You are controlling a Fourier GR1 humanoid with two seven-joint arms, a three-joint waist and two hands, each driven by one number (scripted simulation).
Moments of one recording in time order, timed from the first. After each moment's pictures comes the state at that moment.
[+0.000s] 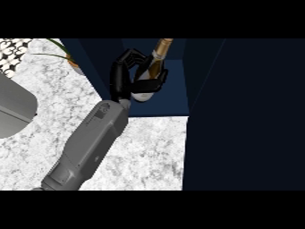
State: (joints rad) left arm -0.82 0.00 -0.22 -0.70 0.42 0.54 -0.47; right arm -0.09 -0.10 -0.04 -2.41 -0.26 0.18 0.60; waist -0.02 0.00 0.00
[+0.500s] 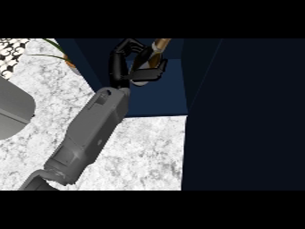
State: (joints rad) left arm -0.98 0.00 -0.13 -0.49 0.40 0.56 -0.61; right arm -0.09 -0.10 -0.03 -2.41 -0.26 0.18 0.60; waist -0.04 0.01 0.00
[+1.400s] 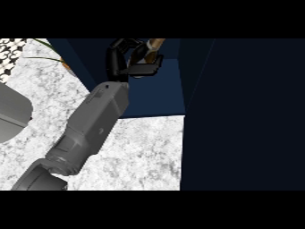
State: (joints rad) left arm -1.09 0.00 0.02 -0.29 0.50 0.45 -0.71; right arm -0.07 -0.09 -0.01 -2.40 -0.27 0.21 0.56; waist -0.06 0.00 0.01
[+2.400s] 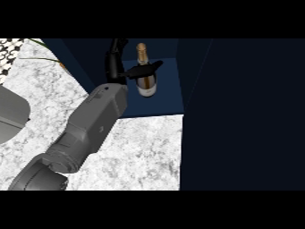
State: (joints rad) left arm -1.14 0.00 0.05 -0.14 0.47 0.50 -0.75; right arm -0.07 -0.09 0.02 -2.39 -0.26 0.20 0.55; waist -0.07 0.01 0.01
